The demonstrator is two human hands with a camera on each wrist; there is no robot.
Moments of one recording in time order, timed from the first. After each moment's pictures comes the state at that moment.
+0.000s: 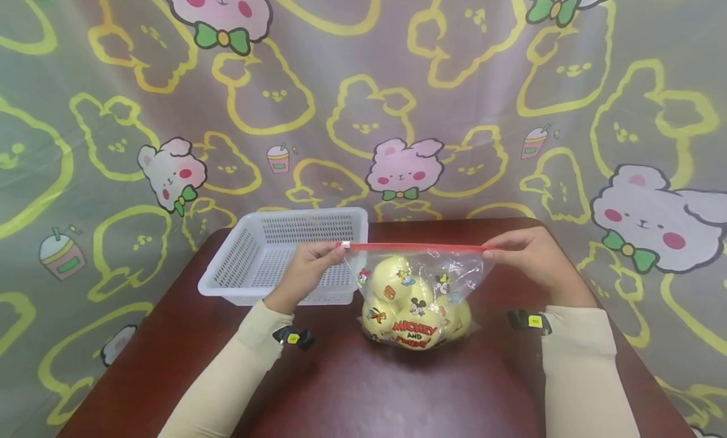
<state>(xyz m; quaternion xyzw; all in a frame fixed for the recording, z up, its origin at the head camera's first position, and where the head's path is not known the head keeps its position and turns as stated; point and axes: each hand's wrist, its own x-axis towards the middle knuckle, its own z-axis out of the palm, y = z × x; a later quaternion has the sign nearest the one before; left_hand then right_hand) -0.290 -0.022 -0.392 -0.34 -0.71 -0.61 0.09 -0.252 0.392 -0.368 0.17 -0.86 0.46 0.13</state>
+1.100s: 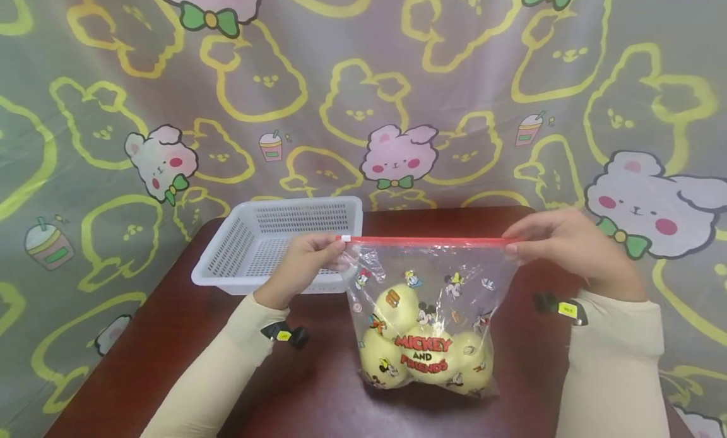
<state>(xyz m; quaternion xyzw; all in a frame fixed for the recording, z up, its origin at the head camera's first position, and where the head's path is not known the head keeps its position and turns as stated) -0.262 -0.011 -0.372 -0.30 -0.70 -0.65 -0.01 -0.206 0.410 -0.322 0.17 -0.88 0.43 0.07</state>
